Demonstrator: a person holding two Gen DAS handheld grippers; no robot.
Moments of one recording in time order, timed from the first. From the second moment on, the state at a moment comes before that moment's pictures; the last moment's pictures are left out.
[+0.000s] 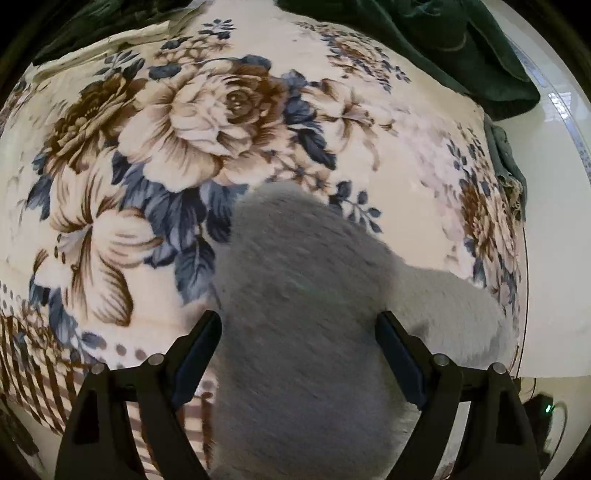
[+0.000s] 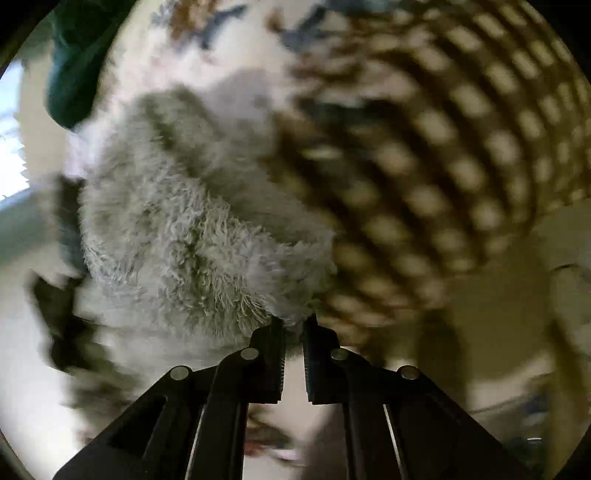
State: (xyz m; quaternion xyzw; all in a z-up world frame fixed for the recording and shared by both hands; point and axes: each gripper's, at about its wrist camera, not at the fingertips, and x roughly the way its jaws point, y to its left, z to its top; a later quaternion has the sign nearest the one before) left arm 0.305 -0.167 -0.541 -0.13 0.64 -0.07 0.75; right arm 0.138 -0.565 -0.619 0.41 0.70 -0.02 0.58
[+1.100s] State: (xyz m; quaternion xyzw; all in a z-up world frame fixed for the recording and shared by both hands) left arm 0.359 -0.355 -0.532 0.02 0.67 -0.30 0.68; right arm 0.118 -0.591 -0.598 0.51 0.61 0.02 0.60
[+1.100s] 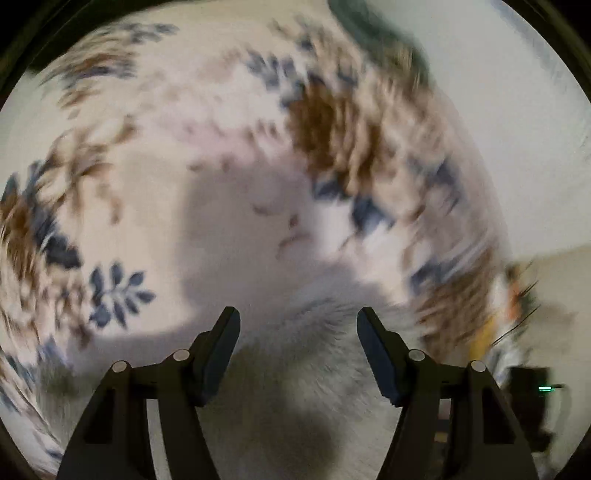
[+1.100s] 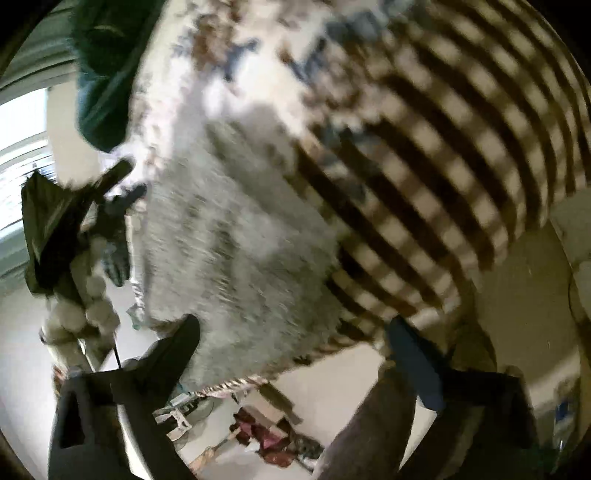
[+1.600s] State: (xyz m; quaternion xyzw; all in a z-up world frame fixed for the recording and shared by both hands) left arm 0.271 -0.154 -0.543 -0.24 0.62 -0.17 0.72; right arm 0.239 -0.561 -0.669 0.44 0.65 0.23 0.58
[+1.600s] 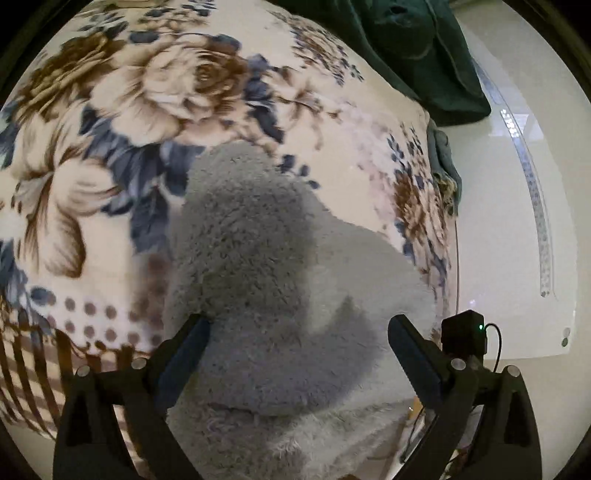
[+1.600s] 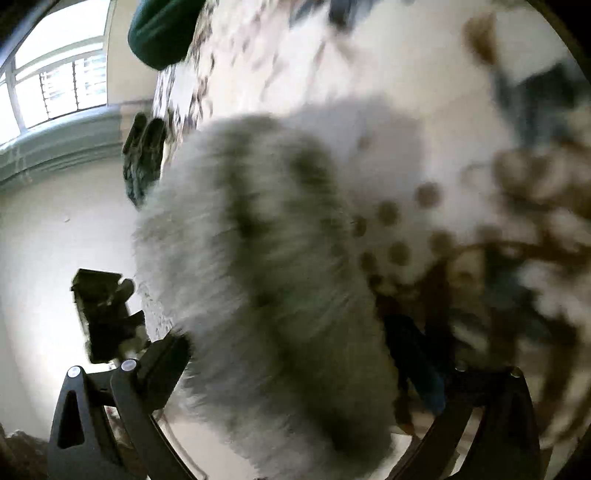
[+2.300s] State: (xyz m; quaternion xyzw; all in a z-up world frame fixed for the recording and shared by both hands) left arm 0.190 -0.104 -0.540 -0.29 0.61 -0.13 0.73; right arm 0.360 -0.350 -0.488 0.04 0.68 0.24 0.69
